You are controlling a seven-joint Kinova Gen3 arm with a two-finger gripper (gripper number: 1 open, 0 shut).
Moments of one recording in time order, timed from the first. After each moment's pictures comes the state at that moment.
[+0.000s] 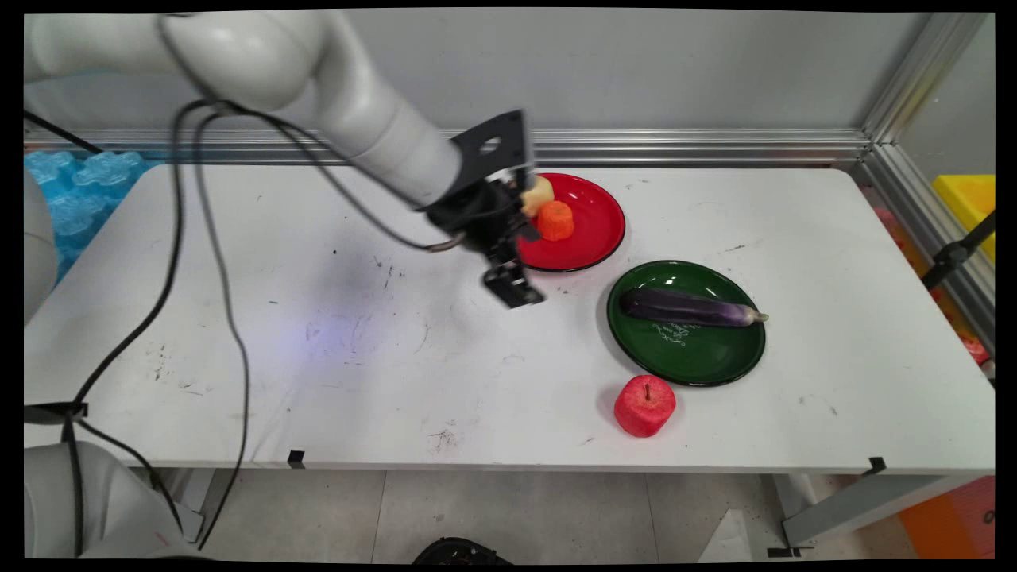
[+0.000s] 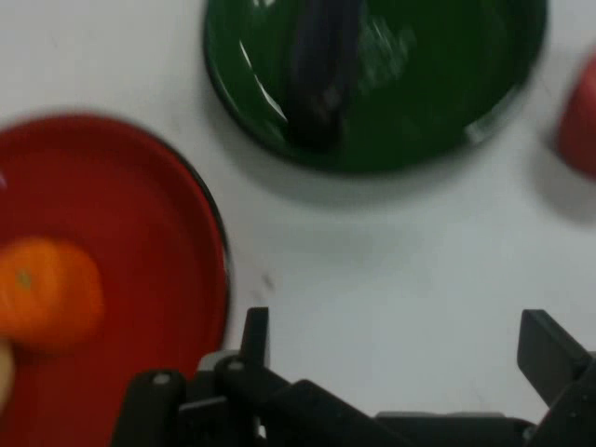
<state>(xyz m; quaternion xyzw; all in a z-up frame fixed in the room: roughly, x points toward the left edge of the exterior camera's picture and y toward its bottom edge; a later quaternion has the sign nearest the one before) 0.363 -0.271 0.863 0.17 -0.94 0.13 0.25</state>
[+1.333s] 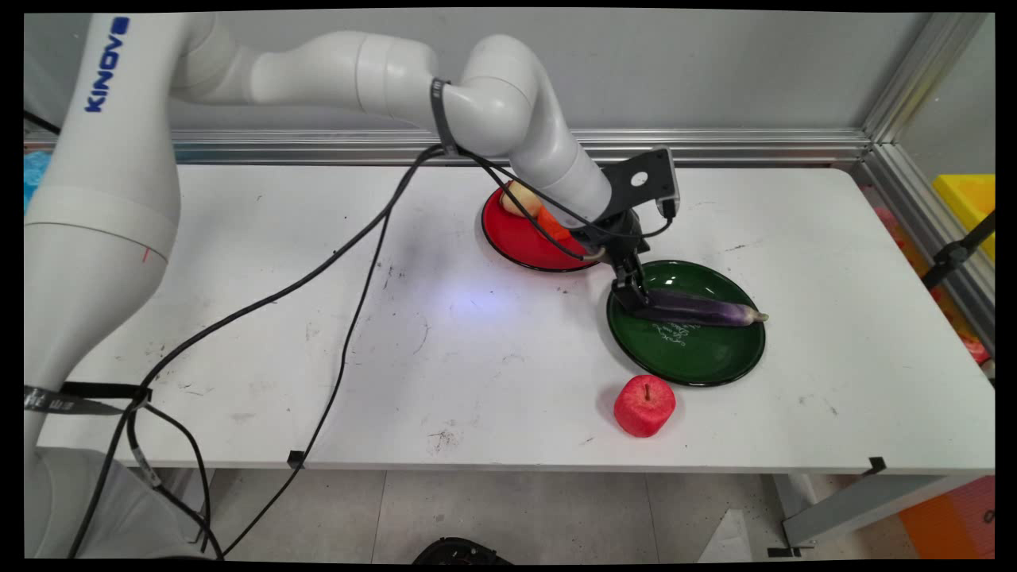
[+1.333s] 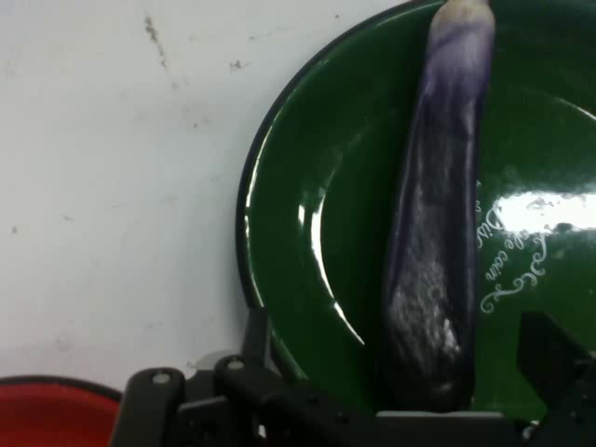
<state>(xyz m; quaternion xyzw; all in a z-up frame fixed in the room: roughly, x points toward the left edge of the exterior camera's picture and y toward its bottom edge) 0.243 -0.390 0.781 0.14 -0.94 0.13 0.27</state>
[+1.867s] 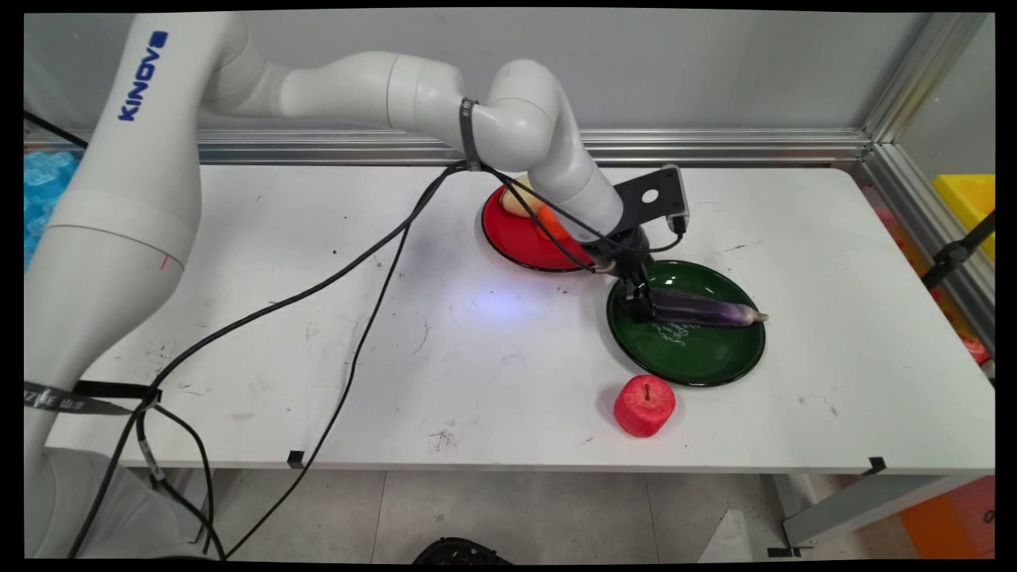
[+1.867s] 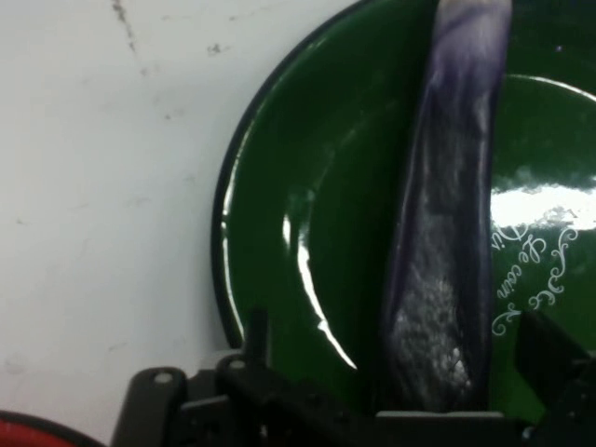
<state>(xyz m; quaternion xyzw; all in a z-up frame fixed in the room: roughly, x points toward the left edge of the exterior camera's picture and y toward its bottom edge) 0.228 -0.402 0.755 0.15 -0.95 0.12 0.26</state>
